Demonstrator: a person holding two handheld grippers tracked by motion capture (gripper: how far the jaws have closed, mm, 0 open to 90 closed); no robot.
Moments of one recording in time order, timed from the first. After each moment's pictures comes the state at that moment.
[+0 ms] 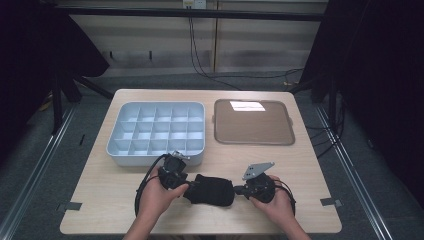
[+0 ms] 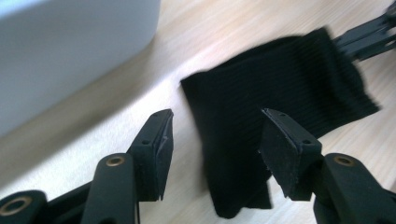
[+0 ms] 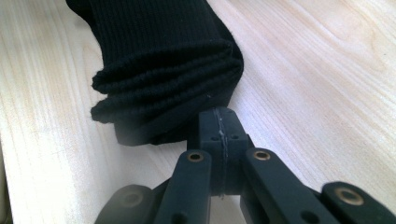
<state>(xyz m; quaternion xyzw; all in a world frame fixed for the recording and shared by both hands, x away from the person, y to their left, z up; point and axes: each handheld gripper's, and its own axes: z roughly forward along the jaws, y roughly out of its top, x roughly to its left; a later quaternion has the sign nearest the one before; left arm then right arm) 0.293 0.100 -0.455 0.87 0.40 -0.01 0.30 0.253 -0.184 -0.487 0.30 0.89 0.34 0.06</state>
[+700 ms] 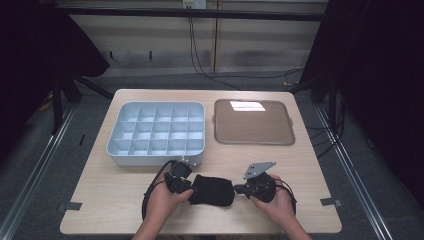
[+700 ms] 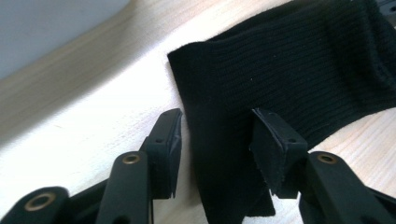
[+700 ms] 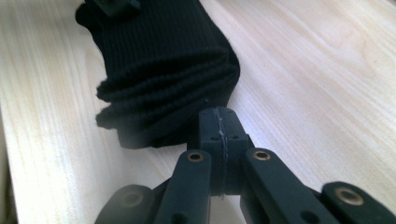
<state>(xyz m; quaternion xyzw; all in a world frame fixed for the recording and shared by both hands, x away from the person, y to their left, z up) 0.289 0.084 -0.475 0.88 0.40 -0.02 0.26 0.253 -0.185 -0.482 0.30 0.88 0.35 0.07</state>
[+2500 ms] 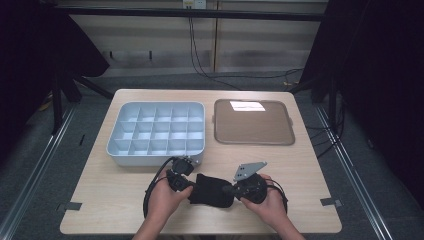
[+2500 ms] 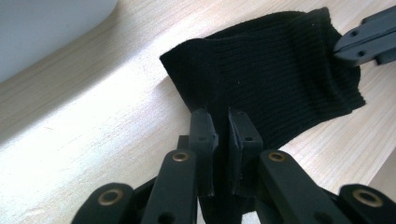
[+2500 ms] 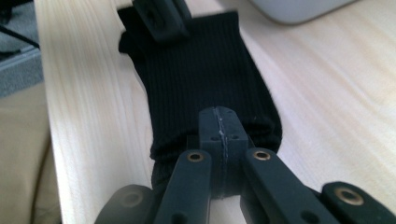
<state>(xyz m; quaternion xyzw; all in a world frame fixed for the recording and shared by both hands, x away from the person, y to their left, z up) 0.290 0.080 -0.455 0.88 0.40 -0.04 0.25 0.249 -0.156 -0.469 0.26 0.89 0.37 0.06</state>
